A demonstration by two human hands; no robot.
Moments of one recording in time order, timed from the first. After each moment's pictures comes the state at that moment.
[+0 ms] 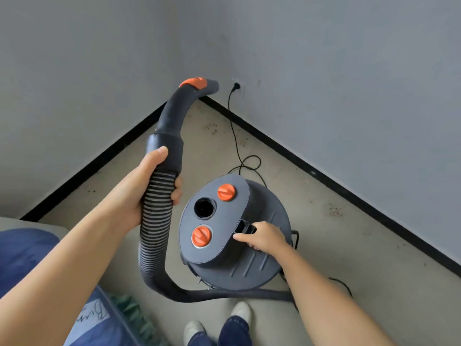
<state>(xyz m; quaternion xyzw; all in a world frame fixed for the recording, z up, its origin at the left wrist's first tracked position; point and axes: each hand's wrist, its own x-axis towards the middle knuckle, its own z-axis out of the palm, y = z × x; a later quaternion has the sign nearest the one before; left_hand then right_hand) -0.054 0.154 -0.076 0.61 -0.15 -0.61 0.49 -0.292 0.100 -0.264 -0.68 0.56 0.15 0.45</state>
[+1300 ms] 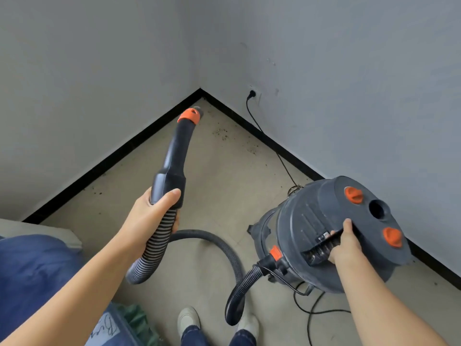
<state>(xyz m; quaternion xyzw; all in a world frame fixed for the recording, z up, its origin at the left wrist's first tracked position) 0.010 0.177 -0.126 0.74 -0.22 -0.46 0.44 -0.355 0.030 -0.283 0.06 0.77 -0.39 0.51</state>
